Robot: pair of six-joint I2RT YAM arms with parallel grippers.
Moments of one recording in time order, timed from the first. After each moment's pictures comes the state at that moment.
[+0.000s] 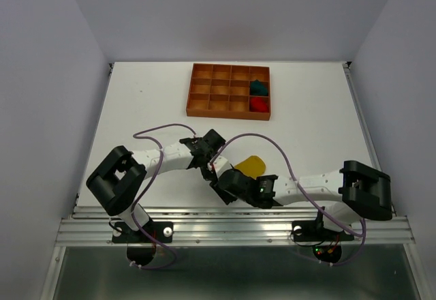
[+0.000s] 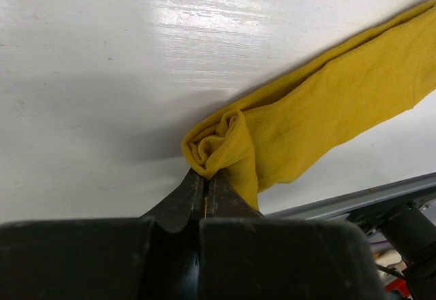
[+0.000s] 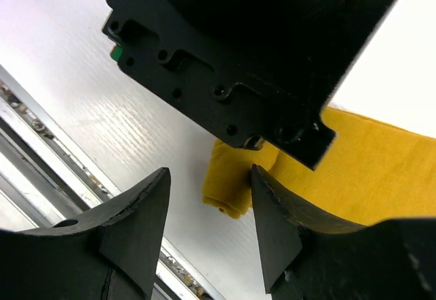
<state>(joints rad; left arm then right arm) -0.83 1.58 0.86 -0.46 0.10 -1.08 1.30 1.51 0.77 -0.04 0.39 0.30</state>
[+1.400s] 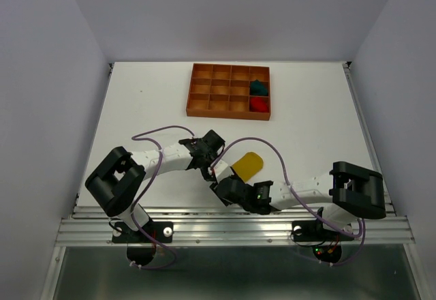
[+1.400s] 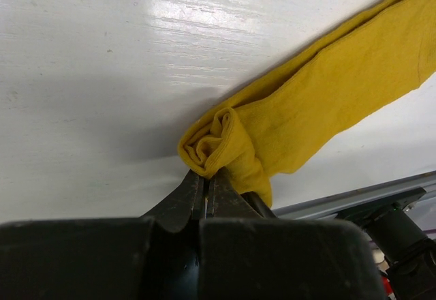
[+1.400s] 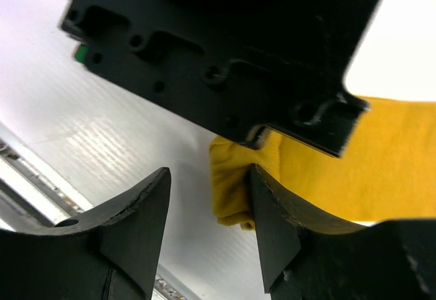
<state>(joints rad) -0.83 1.57 0.85 -0.45 0.10 -1.13 1.34 1.56 0.72 0.03 0.53 0.32</state>
